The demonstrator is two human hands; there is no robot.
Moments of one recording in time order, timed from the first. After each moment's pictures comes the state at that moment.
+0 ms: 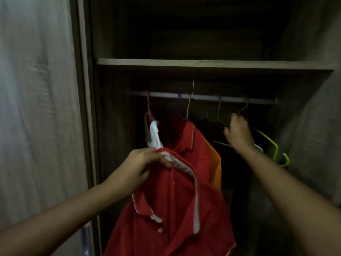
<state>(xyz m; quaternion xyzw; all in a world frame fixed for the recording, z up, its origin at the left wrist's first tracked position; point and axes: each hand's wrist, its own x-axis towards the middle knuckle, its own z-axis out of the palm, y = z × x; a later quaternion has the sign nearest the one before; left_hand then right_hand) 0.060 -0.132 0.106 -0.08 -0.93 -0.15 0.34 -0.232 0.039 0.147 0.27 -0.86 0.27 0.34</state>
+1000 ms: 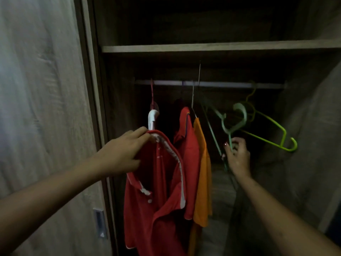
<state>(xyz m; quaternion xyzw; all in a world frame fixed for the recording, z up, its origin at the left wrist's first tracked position) 0.088 -0.173 0.120 0.04 -0.98 0.05 0.20 -0.189 0.039 0.030 0.24 -0.72 0.62 0.19</state>
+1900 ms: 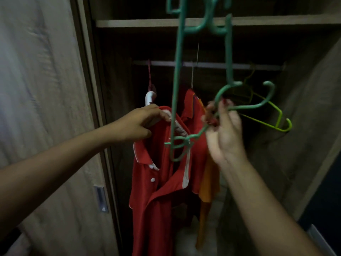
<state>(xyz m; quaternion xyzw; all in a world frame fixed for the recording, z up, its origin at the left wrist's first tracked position) 0.071 -0.148 0.134 -0.05 -0.96 -0.19 0.17 -0.037 0.046 0.109 0.33 -0.31 0.89 -0.09</state>
